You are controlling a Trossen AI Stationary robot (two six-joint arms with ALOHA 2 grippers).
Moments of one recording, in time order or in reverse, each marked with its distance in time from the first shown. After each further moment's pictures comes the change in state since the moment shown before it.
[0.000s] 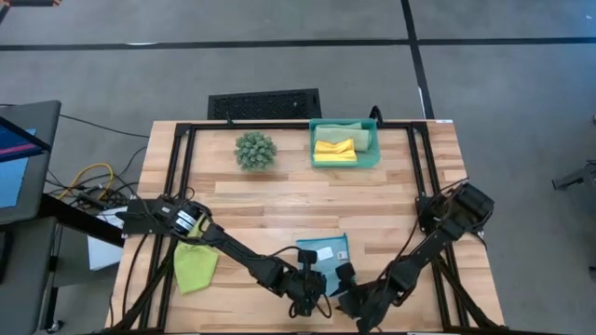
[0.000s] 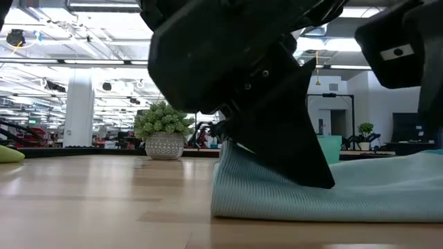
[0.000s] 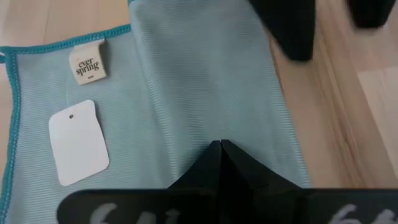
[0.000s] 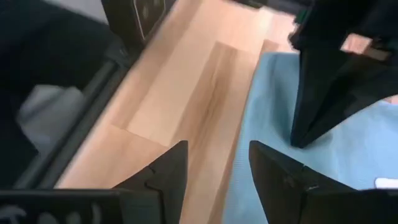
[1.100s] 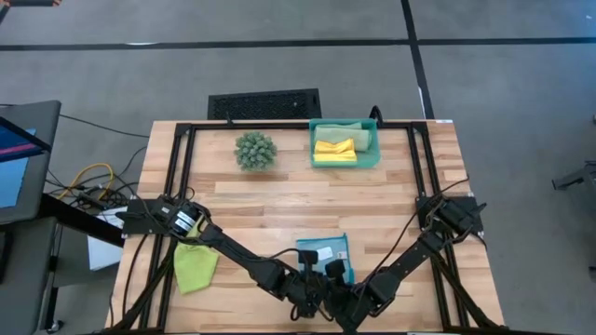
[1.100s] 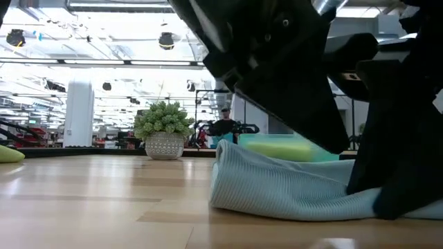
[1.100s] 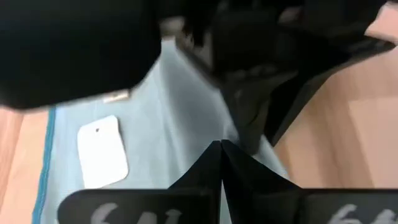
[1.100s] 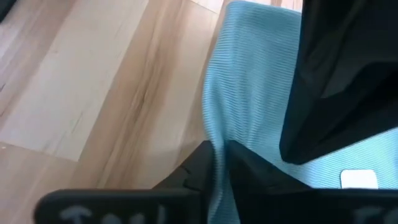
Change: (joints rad) left arm -0.007 -0.002 0.078 -0.085 -0.061 -0.029; right arm -0.057 0.189 0.253 -0.337 0.097 0.026
